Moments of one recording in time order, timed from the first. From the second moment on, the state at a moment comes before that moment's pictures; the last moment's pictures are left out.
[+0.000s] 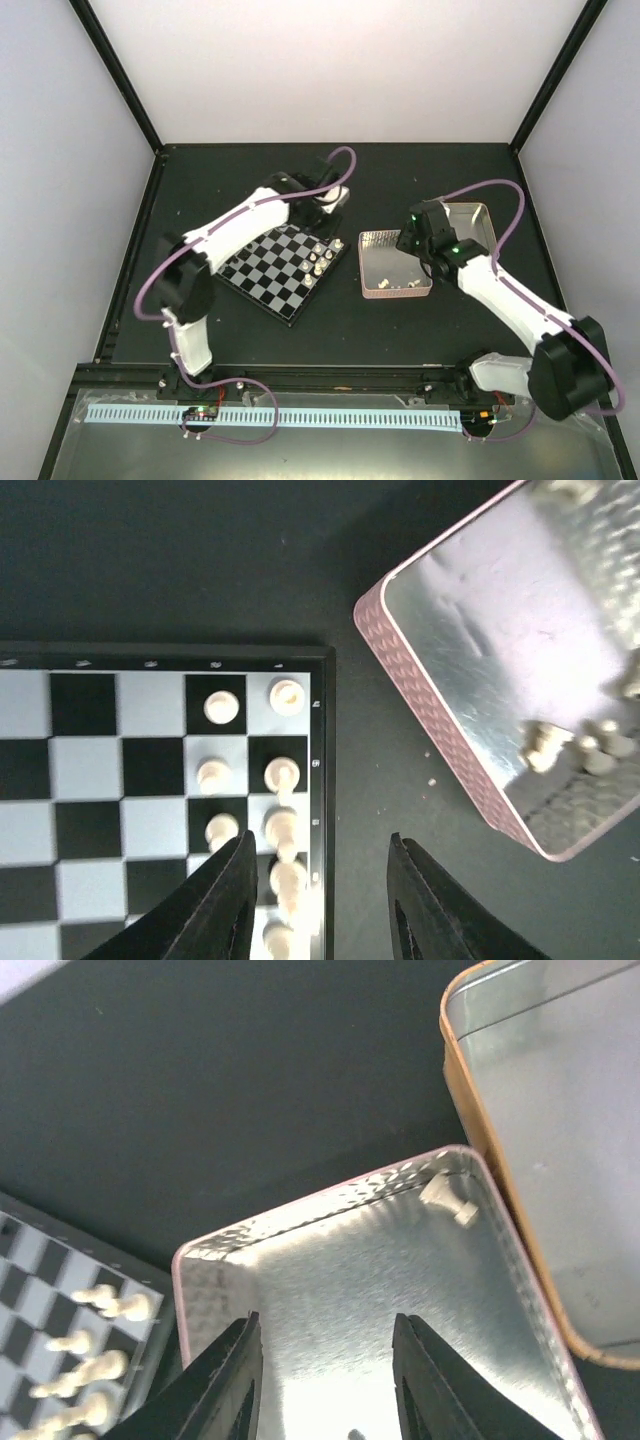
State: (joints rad) left arm -0.68 1.94 1.69 -0.96 0.10 -0.19; right arm 0.47 1.19 0.81 -0.41 0.18 0.76
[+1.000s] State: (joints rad) left arm -0.56 1.10 0.88 -0.44 0.09 -0.31; right arm 0.39 1.88 1.18 -0.56 0.31 0.34
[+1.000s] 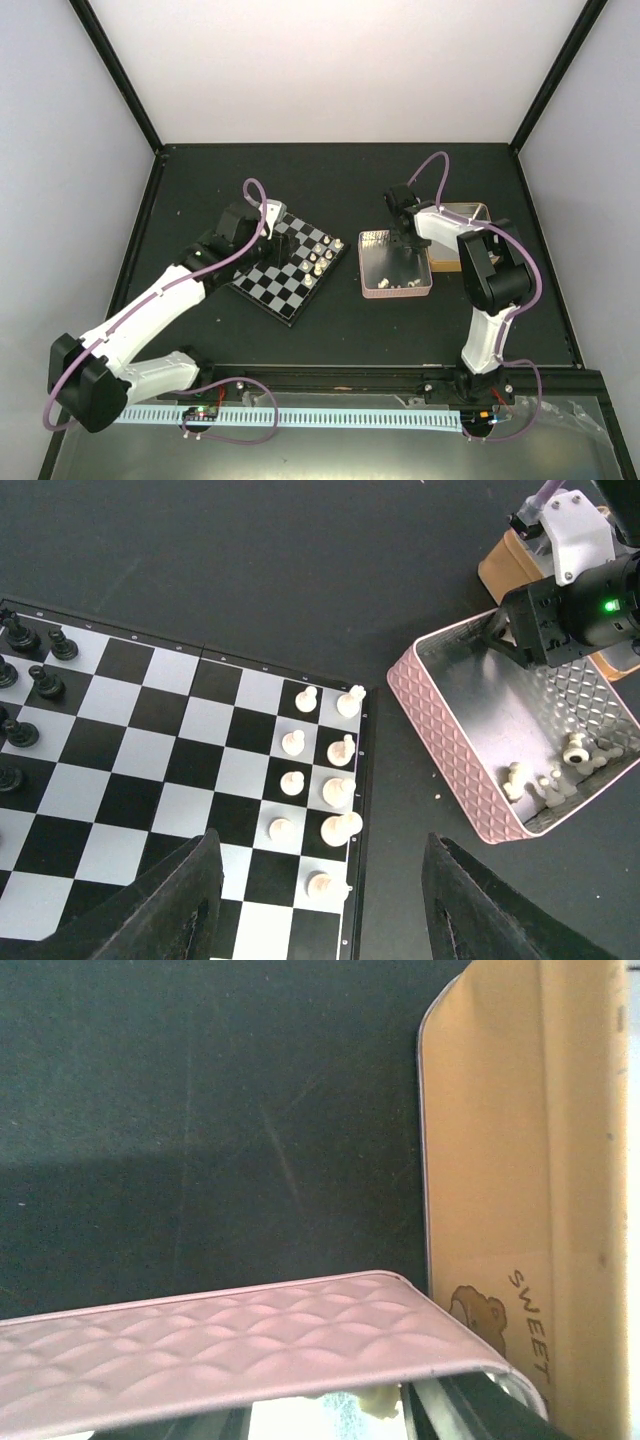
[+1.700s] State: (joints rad) left arm -0.56 1.13 0.88 -0.43 0.11 -0.32; right arm 0.37 1.85 1.16 -0.62 0.16 0.41
